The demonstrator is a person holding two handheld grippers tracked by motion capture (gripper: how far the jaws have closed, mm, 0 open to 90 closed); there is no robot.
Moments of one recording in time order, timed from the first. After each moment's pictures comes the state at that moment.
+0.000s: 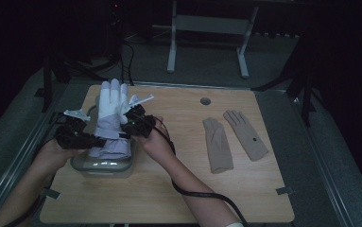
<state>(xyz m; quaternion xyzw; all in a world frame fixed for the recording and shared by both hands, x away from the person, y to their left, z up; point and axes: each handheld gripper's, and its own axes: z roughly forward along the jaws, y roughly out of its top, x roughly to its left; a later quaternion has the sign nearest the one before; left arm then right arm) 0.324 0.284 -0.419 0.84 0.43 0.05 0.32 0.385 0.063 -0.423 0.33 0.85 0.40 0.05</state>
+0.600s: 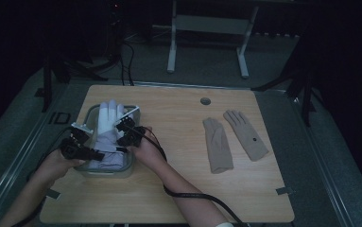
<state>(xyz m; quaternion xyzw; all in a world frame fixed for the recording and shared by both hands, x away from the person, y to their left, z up) 0.334 0.292 -0.488 0.85 0.45 -0.01 0.27 0.395 0.098 -0.489 0.35 0.89 0.31 0.00</state>
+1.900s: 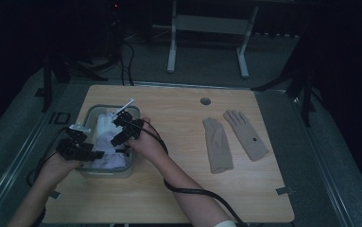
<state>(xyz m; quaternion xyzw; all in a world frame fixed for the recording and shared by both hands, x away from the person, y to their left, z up) 0.316 0.286 -0.465 0.82 0.49 0.09 0.30 0.402 0.100 -0.462 0.30 0.91 0.28 0.02</state>
